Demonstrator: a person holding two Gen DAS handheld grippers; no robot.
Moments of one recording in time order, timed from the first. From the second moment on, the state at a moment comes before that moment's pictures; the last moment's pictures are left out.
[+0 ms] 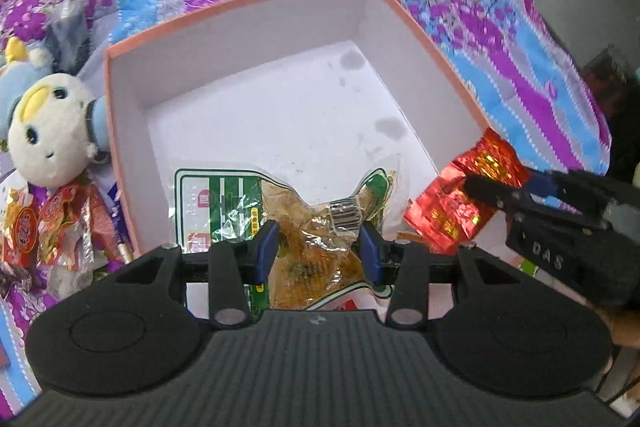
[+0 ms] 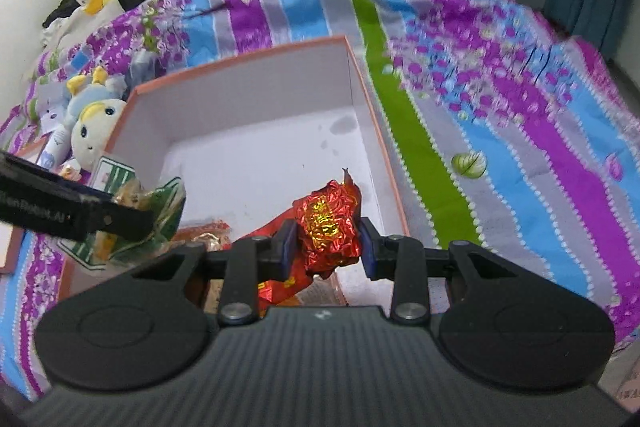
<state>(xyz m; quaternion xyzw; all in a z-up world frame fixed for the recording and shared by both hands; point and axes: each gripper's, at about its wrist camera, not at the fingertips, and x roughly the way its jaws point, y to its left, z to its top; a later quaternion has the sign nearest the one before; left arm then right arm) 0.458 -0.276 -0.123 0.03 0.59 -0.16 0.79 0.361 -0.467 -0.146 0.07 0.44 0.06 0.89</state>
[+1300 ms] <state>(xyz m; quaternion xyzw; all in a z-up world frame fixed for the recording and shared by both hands) 0.305 -0.154 -0.040 -0.05 0.39 -0.17 0.90 0.207 -0.414 -0.063 0.09 0.30 0.08 0.95</state>
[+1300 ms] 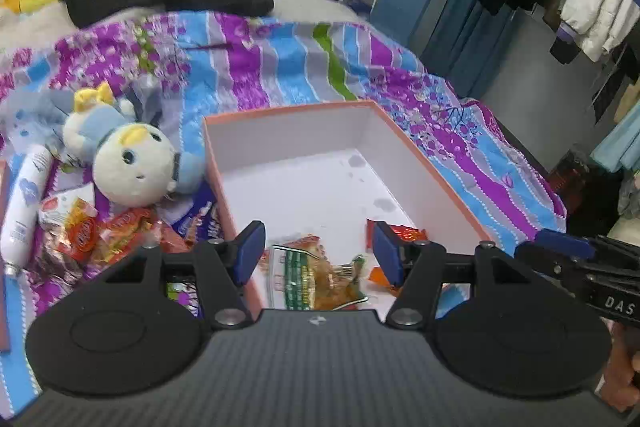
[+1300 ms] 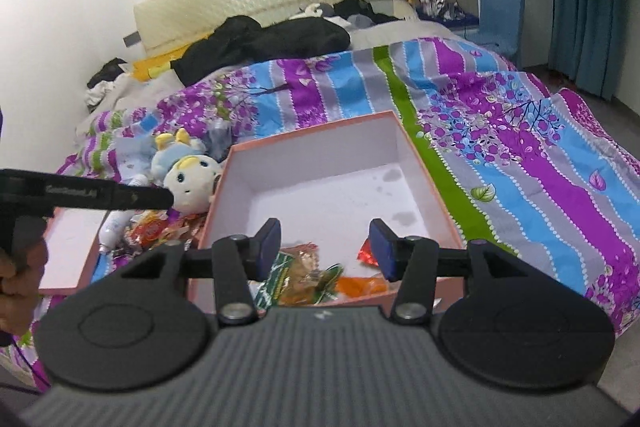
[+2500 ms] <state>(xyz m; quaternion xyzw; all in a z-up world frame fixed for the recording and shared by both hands) 0.089 0.014 -0.115 -0.11 0.34 -0.08 0.93 0.060 -0.270 -0.131 0.07 0.25 0.12 0.96</state>
